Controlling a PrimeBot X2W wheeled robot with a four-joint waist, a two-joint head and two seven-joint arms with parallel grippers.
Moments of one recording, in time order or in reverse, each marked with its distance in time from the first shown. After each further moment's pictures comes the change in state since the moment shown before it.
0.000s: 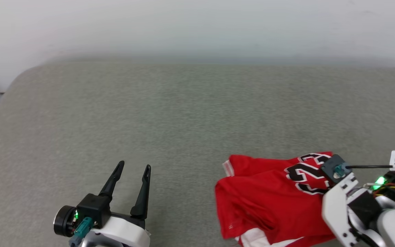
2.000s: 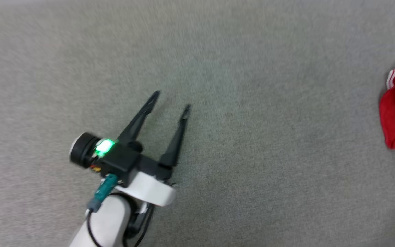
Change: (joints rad) left arm -0.292 0.104 -0.272 -0.177 -0.020 0.086 0.034; right arm -0.540 -0.156 -0.418 0.684 -0.318 0.000 -0.649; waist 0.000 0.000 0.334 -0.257
